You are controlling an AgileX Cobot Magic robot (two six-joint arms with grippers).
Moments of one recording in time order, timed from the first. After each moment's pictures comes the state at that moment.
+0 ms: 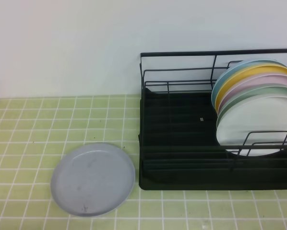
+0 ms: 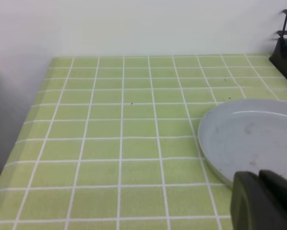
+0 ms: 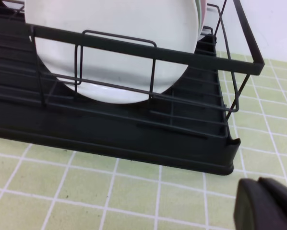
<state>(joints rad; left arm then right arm) -0.06 0.00 0.00 -0.13 0.31 0.02 0.05 0.00 0.00 -0.04 0.33 -0.12</state>
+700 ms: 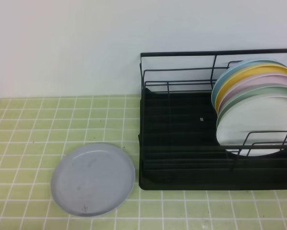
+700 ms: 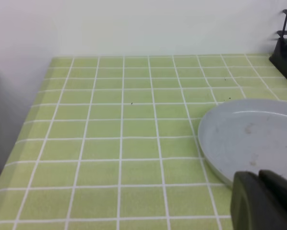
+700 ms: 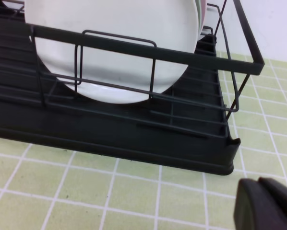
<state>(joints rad) -0.06 0.00 0.00 -0.13 0.31 0.02 0.05 0.00 0.00 -0.04 0.33 -0.12</state>
